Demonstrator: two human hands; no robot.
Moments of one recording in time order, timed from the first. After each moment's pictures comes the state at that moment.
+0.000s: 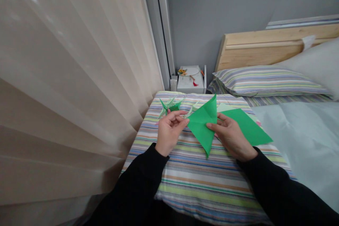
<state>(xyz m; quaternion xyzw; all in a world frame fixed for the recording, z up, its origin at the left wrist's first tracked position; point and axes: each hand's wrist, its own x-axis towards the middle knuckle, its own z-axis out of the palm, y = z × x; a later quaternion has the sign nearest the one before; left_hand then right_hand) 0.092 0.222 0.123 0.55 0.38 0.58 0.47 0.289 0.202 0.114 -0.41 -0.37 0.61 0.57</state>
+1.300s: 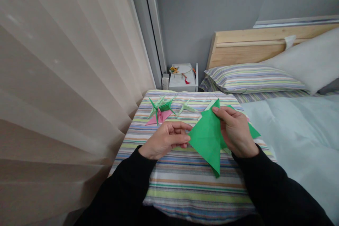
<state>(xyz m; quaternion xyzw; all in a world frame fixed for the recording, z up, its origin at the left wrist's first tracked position) 0.086 0.214 0.133 0.47 0.29 0.31 0.77 0.301 0.202 0.141 -0.45 -0.32 0.49 0.68</state>
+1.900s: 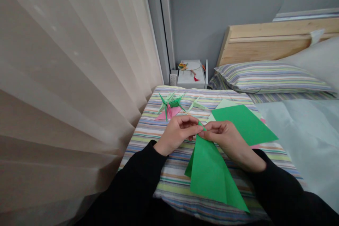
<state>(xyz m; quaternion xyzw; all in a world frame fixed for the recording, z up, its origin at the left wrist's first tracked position) 0.098 0.214 0.134 0.52 0.36 0.39 0.67 0.268 0.183 0.140 -0.48 -0.45 0.62 0.43</state>
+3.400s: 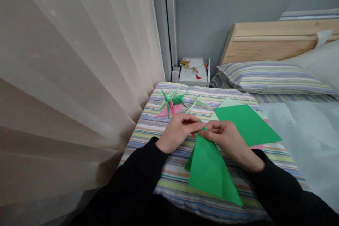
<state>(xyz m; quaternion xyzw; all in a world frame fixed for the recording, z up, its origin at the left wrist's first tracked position) 0.098 0.211 0.134 0.52 0.39 0.40 0.65 0.264 0.183 0.129 -0.51 -0.47 0.60 0.41</state>
